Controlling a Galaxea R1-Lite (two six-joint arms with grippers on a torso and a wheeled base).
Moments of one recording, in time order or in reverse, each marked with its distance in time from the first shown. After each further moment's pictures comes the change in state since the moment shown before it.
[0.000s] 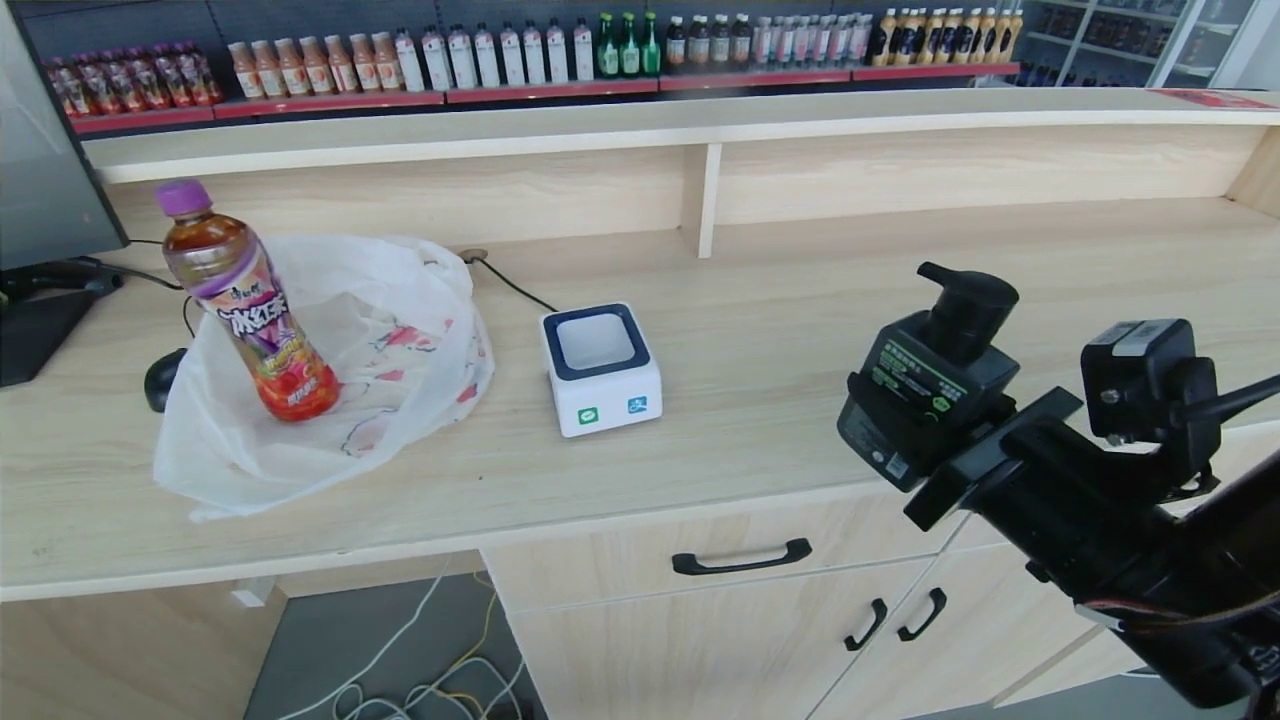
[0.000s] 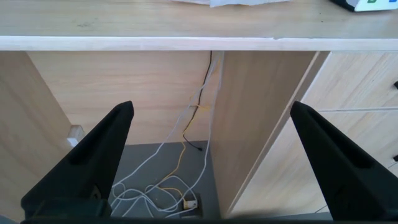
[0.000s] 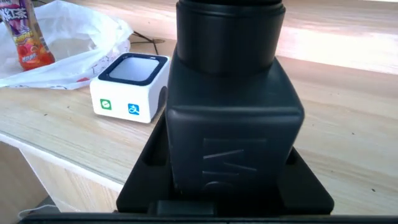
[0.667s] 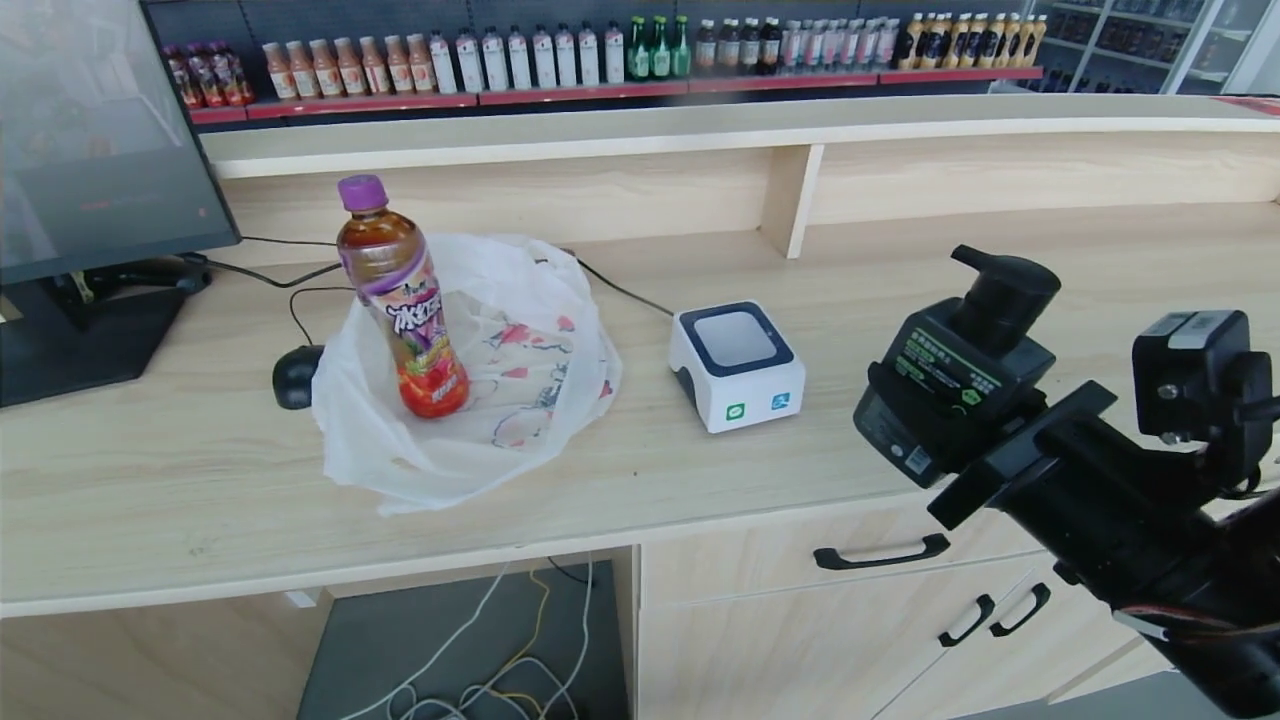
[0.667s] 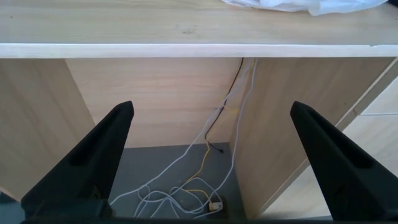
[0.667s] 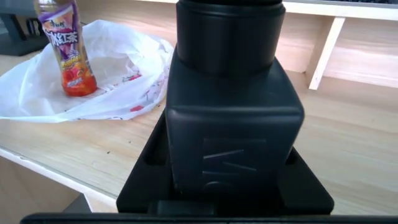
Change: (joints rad) left arm 0.000 0.000 0.000 0.000 0.000 0.004; right arm 0.005 -0.052 0.019 0.002 0.000 0.000
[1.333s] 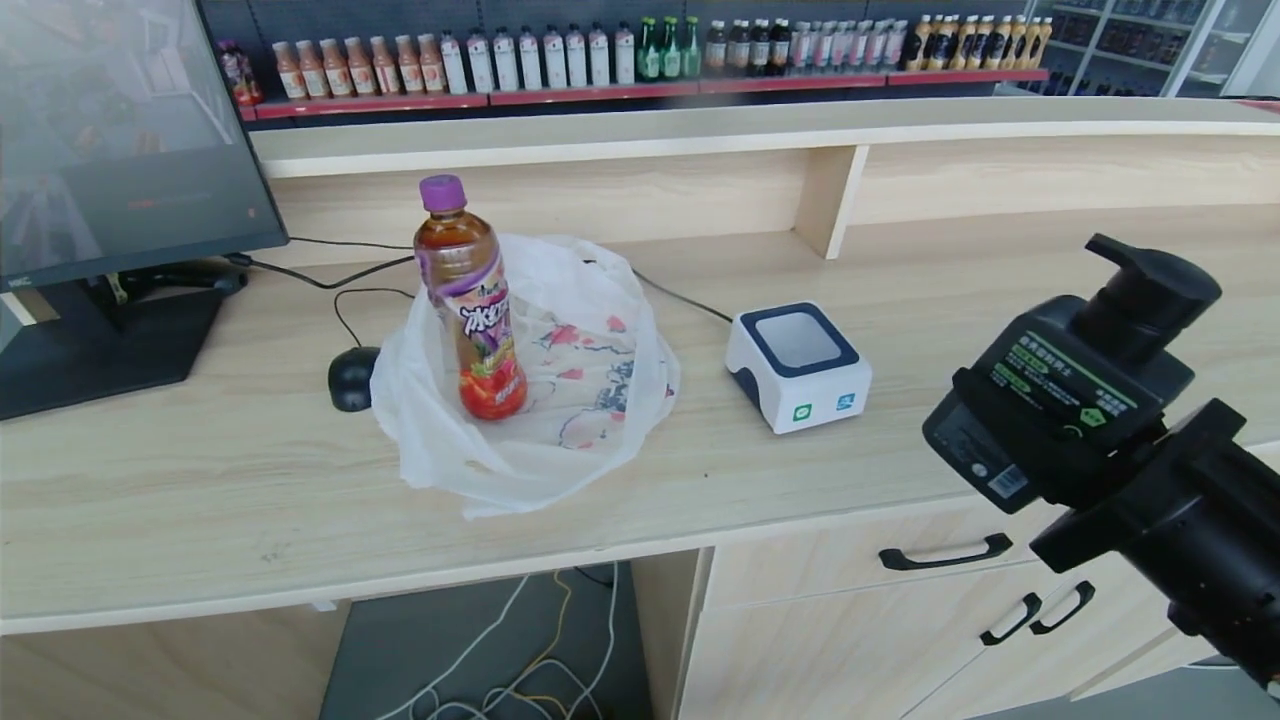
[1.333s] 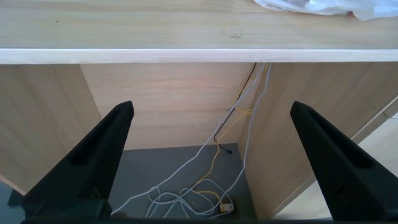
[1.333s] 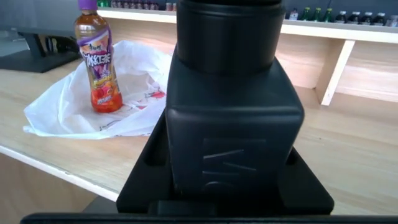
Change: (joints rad) left arm 0.000 0.000 0.000 0.000 0.000 0.000; right arm 0.003 -0.158 0.100 -0.001 0.000 -0.003
